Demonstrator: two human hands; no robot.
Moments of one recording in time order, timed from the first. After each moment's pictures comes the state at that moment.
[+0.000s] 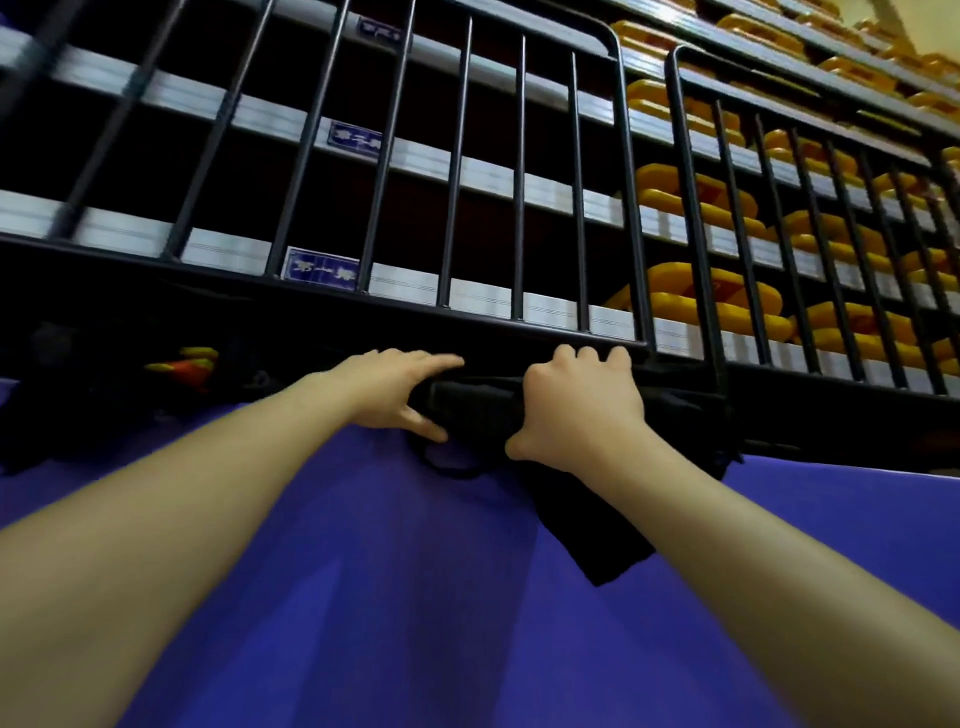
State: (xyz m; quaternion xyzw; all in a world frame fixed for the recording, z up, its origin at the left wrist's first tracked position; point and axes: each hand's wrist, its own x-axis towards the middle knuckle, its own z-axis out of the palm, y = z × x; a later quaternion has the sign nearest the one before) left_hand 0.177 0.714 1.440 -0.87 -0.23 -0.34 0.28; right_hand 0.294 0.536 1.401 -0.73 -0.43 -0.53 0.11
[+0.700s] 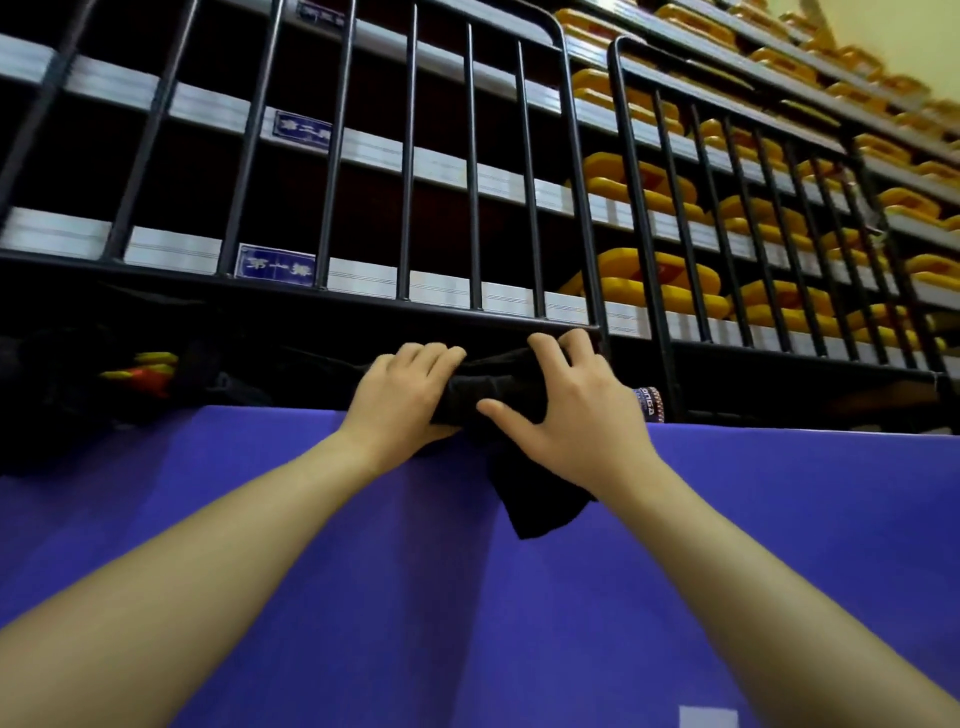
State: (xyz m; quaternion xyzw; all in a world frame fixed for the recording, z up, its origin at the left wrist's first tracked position) left_hand 0.216 0.687 1.391 -0.72 -0.04 -0.58 0.39; right_hand 0.330 0.519 1.362 -0.59 -0.46 -0.57 0.34
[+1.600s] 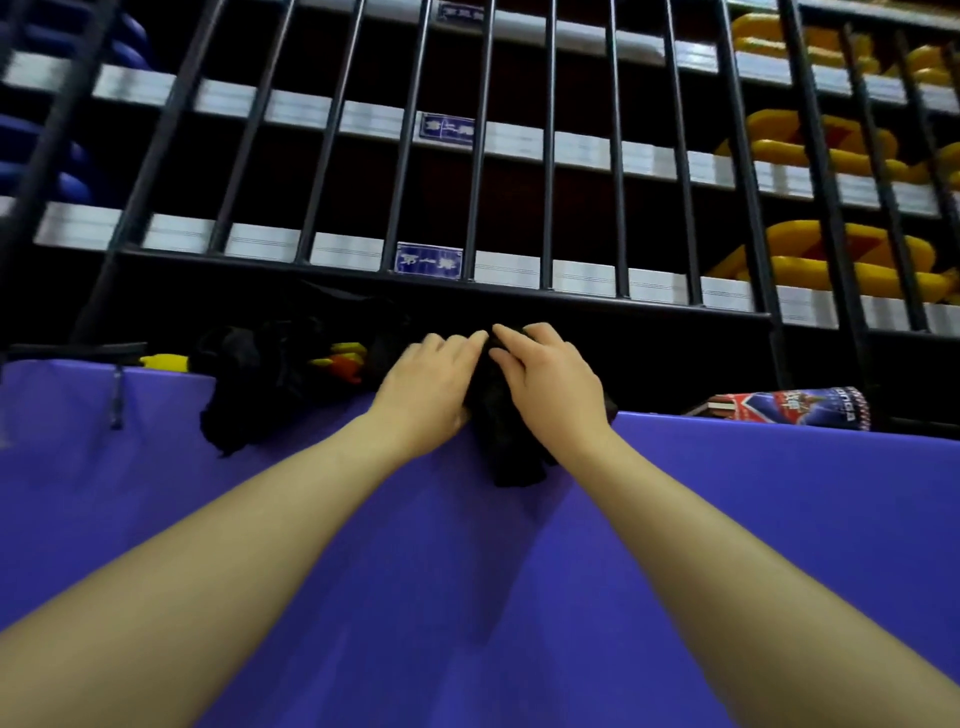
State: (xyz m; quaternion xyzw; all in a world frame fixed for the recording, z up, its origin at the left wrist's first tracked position) left_hand 0.110 0.738 1.388 -0.73 -0.25 -0.49 0.40; right_hand 0.238 0.657 1.393 -0.52 -0.57 -0.46 0.44
